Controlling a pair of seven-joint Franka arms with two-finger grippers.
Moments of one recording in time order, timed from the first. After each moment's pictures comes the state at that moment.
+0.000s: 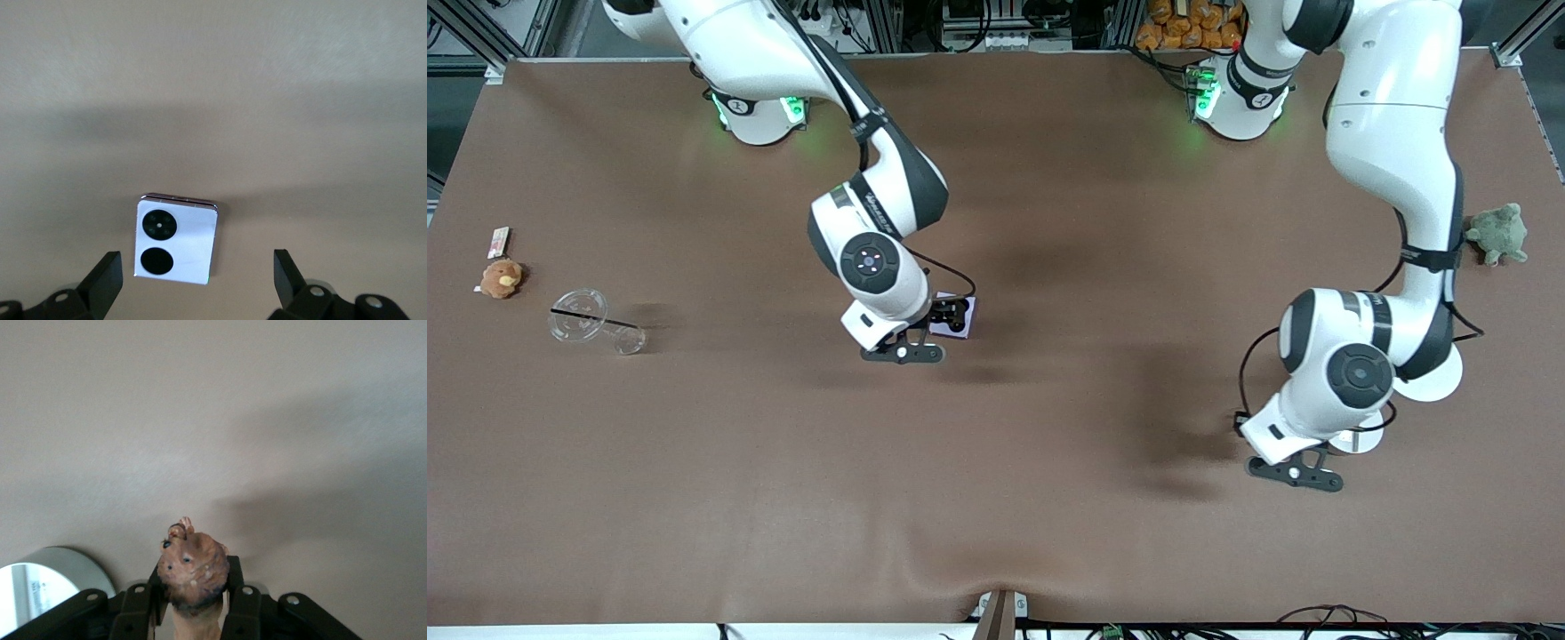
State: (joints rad) left arm -0.23 0.73 0.10 -1.48 0.05 2.26 0.07; right arm 0.65 0.58 -0.04 -1.66 0.16 2.15 0.56
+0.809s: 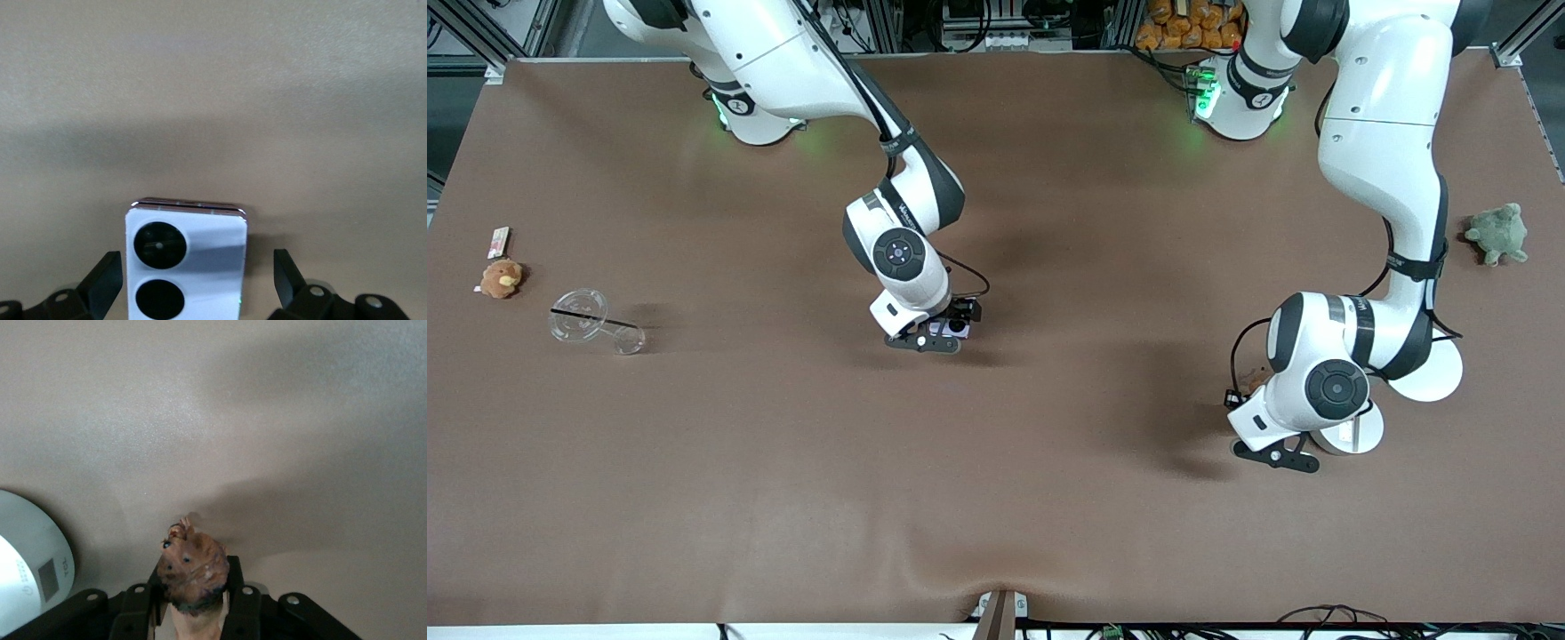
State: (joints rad) left arm -0.25 0.75 0.09 -1.52 0.05 2.16 0.01; right arm 0.71 0.64 -0.04 -1.78 0.20 2.38 0.65
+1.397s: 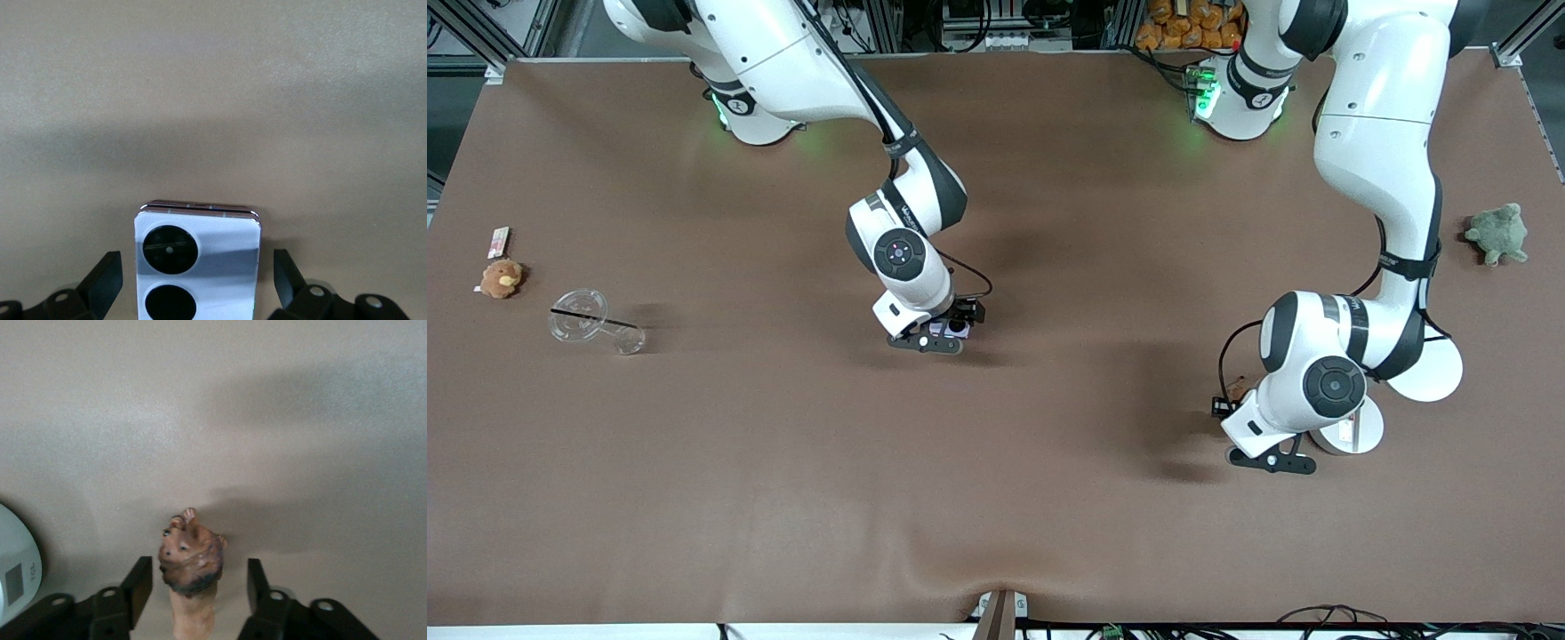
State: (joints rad) left arm -0.25 0.75 0.07 -1.50 0.01 2.18 -0.05; right arm 0.71 0.65 -0.04 -1.78 0.21 2.40 0.66
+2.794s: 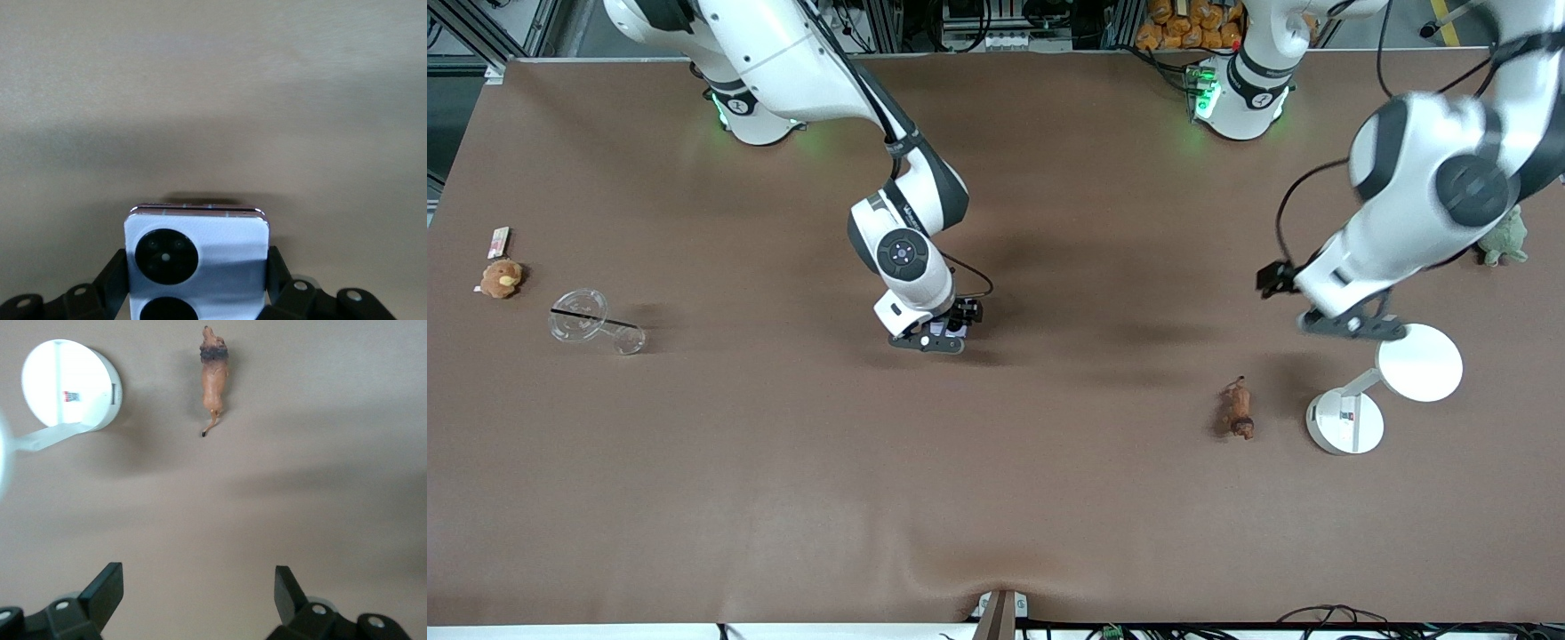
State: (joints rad) left arm -0.24 0.04 0.07 -1.94 0.01 1.91 -0.04; right arm 0.72 0.63 -0.06 -1.76 0.21 2.31 0.66
